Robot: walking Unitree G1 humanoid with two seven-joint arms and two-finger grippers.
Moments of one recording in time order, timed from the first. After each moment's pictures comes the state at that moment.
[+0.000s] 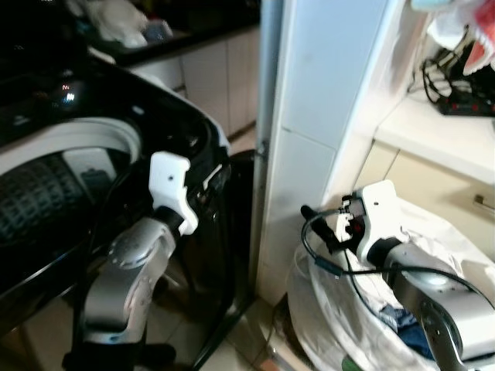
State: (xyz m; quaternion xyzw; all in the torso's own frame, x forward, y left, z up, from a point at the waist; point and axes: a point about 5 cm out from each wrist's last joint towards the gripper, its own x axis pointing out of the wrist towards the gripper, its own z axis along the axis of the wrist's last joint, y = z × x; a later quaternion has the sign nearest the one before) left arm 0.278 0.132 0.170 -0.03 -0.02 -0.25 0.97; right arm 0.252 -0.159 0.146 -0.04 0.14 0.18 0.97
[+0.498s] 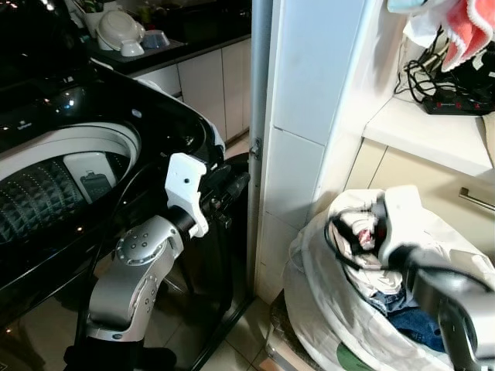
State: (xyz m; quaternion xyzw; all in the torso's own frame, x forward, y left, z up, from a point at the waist) left arm 0.276 0.117 0.171 -0.01 -0.02 -0.32 0.95; right arm 0.242 -0.194 0.122 -0.02 0.25 0.08 0.96
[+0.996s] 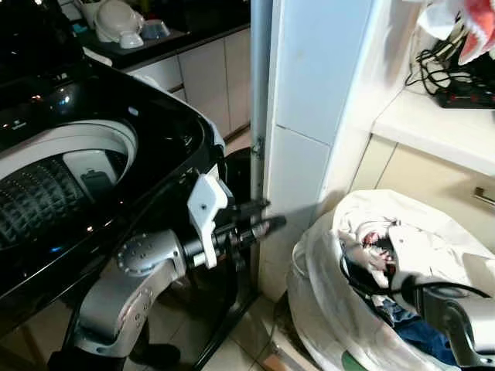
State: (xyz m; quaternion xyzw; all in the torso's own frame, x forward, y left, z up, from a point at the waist) left arm 0.246 0.098 0.166 -0.01 0.02 -0.51 0.86; right arm 0.234 -0.229 0.068 -0.02 0.41 0.04 0.91
